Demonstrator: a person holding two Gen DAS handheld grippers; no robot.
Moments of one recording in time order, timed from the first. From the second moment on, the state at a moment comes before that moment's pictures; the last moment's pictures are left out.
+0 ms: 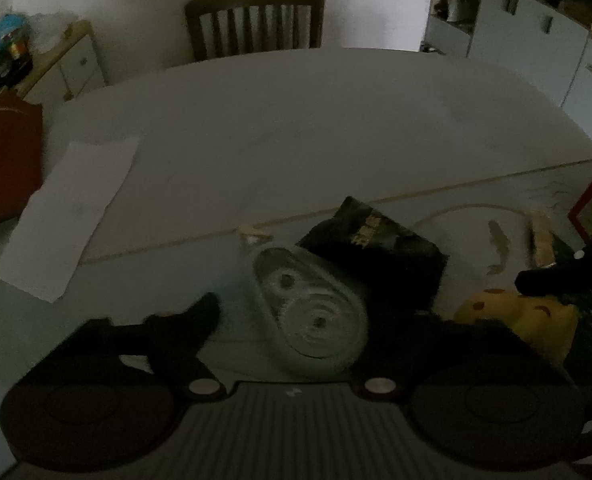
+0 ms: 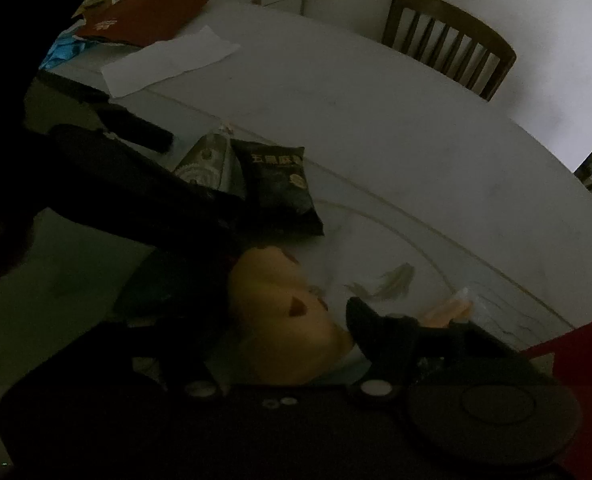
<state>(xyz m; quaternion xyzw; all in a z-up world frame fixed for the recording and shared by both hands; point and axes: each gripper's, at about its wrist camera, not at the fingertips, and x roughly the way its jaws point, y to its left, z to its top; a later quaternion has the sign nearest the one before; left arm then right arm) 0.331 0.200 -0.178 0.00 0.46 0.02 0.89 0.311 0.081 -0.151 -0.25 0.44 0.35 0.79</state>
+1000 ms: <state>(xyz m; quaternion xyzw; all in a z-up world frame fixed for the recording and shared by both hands) 0.238 0.184 -0.151 -0.05 0.47 -0.04 0.88 0.240 -0.009 -0.101 -0.09 0.49 0.27 0.82</state>
